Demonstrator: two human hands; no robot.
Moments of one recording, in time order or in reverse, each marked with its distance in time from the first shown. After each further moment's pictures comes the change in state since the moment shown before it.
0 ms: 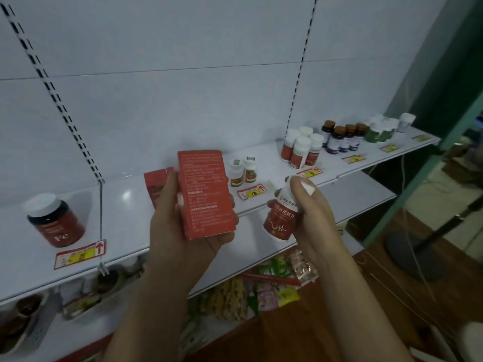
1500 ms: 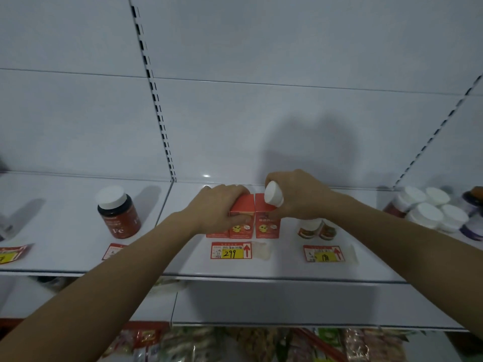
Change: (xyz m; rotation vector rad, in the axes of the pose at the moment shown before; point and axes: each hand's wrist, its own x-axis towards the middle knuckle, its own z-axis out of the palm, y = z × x) left_hand 0.186 0.048 -0.137 2.080 0.006 0.148; right_hand 0.236 0.025 0.144 -1.547 -1.069 -0.605
